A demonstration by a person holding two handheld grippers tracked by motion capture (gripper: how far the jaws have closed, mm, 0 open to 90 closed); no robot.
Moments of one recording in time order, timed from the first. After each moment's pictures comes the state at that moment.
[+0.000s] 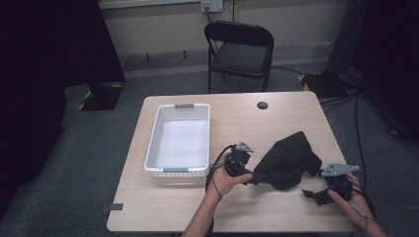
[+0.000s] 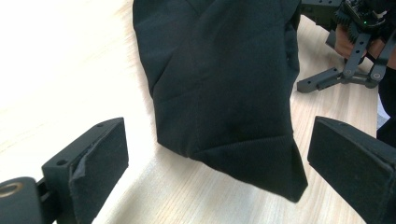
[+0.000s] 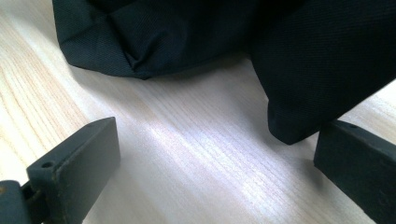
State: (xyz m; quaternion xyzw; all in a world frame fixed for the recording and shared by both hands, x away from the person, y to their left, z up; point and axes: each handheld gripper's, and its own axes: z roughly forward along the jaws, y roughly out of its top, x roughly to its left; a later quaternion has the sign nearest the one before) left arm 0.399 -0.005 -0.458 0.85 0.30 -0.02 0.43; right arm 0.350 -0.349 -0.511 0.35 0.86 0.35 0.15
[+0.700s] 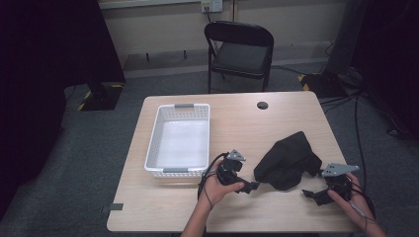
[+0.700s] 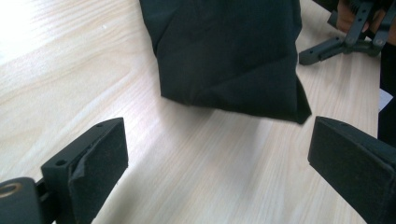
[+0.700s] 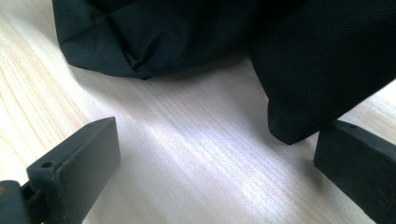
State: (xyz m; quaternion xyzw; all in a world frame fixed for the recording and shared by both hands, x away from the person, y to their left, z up) left arm 0.379 0.019 -0.475 0.85 0.30 -0.02 0.43; right arm 0.350 -0.348 -0.511 0.35 0.86 0.35 0.15
